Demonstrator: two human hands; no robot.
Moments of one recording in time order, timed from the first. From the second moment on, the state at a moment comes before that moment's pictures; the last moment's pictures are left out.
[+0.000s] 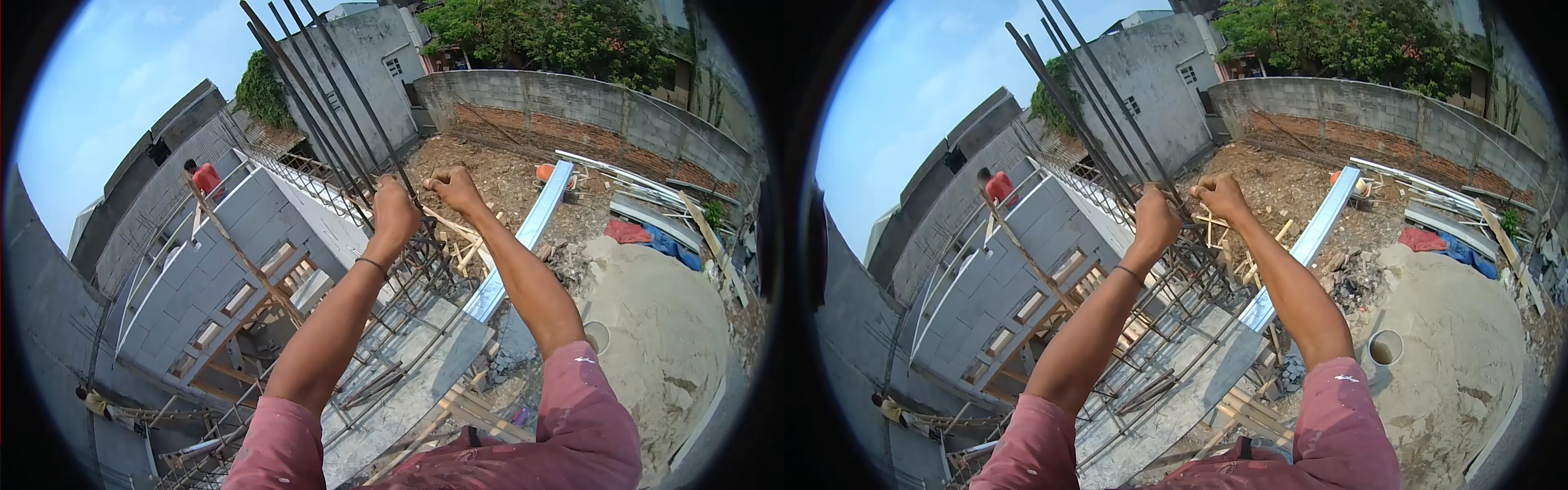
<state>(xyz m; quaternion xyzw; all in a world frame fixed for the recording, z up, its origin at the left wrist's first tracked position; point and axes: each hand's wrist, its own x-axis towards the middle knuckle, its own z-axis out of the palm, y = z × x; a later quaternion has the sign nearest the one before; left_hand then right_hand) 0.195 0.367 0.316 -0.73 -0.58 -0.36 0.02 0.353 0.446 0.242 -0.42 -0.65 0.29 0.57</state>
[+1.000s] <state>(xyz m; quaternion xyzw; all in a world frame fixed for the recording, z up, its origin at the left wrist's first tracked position) 0.232 0.396 0.285 -0.58 -0.66 -0.47 0.00 0.355 0.475 0.251 -0.32 -0.68 0.45 0.49</state>
